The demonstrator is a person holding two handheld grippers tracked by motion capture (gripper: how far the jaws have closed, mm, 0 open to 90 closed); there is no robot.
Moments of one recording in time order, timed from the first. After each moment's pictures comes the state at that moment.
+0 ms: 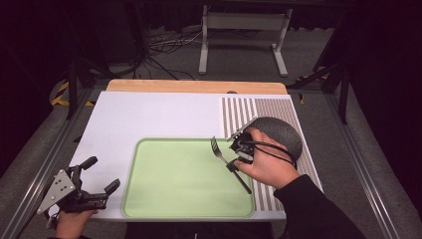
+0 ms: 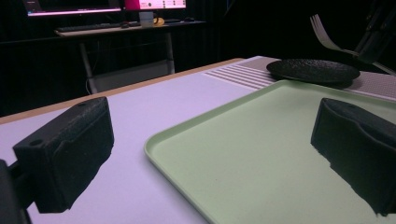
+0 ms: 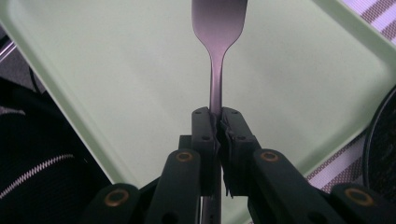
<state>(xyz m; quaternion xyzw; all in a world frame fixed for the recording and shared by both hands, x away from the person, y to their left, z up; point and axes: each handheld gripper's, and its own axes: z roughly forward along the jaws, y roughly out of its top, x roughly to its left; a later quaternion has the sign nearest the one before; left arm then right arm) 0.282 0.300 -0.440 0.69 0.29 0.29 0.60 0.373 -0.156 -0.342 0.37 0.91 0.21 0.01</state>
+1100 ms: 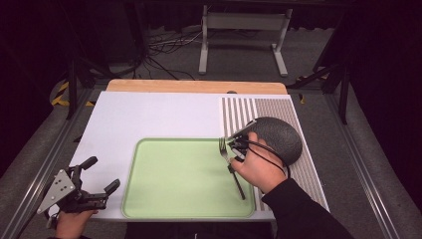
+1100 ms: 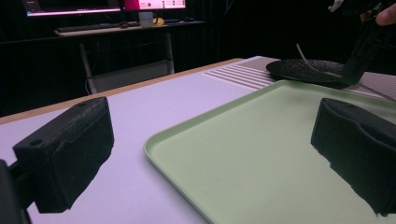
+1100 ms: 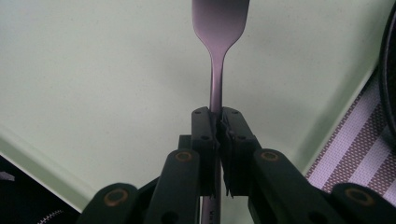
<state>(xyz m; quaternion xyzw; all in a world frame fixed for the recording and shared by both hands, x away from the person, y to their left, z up) 0.282 0.300 -0.440 0.69 0.29 0.29 0.60 0.386 -0.151 -0.375 0.52 0.84 0.16 -0.01</state>
